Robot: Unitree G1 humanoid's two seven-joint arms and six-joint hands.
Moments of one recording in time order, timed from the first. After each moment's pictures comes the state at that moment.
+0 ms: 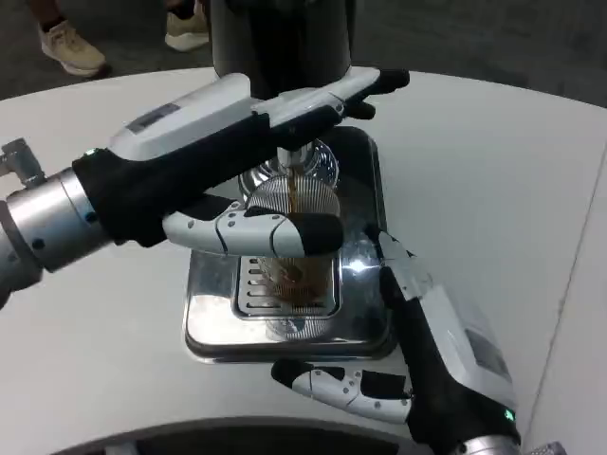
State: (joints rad) left arm -0.67 0.66 0.02 0.14 -0.04 -0.63 -0.76; right arm 0.03 -0.01 0.35 -0.33 -0.83 0.16 -0.09
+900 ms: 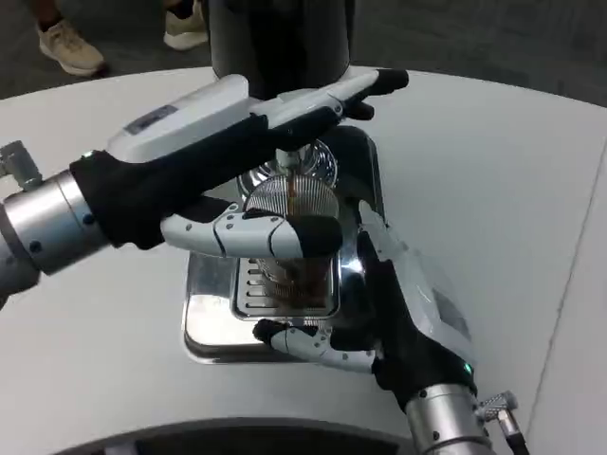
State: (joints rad) left arm -0.66 0.67 0.02 0.13 -0.05 -0.63 -0.75; right arm -0.20 0.05 0.34 -0.10 -0.74 0.20 -0.18
